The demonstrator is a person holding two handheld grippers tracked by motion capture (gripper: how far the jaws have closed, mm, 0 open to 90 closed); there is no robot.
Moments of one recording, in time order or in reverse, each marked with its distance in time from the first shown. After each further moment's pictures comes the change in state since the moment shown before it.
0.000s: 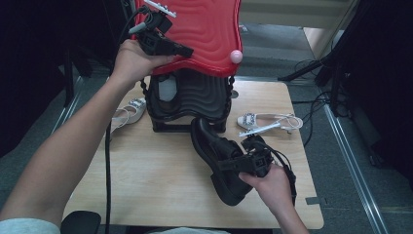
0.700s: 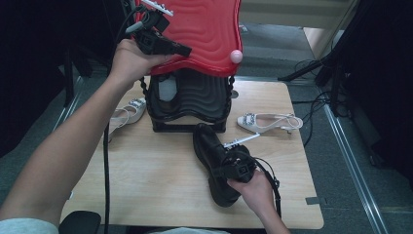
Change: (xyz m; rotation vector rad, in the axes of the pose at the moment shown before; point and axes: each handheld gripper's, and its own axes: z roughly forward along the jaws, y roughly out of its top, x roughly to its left) left arm 0.002 0.000 -0.004 -0.007 0.001 0.008; right arm -0.024 -0.020 0.060 0.063 -0.091 0.020
